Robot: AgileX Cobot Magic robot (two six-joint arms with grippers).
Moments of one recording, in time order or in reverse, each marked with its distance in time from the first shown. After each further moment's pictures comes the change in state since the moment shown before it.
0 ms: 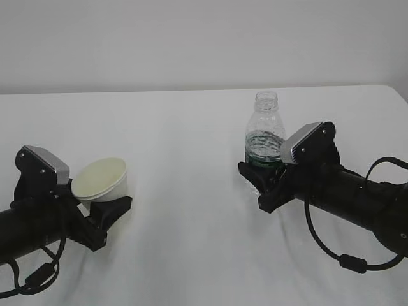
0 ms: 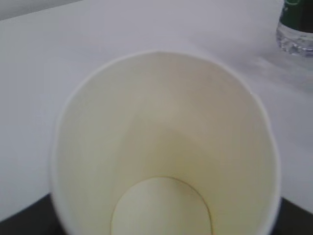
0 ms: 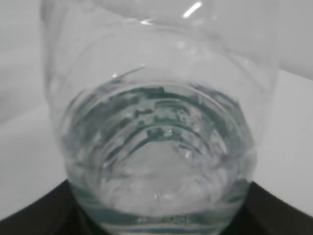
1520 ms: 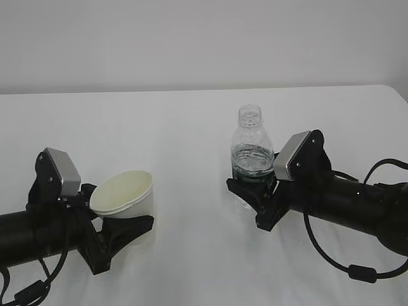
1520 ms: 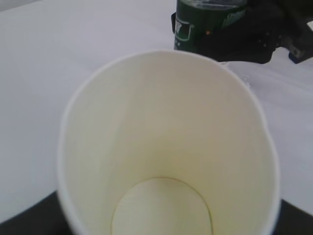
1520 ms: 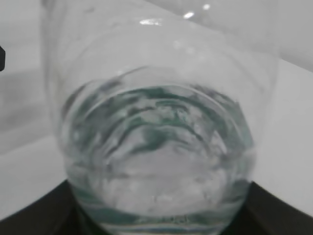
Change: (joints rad) left arm 0.000 -0.037 -0.025 0.334 0.002 -0.122; right arm 0.000 -0.001 0.000 -0.183 0.000 0.000
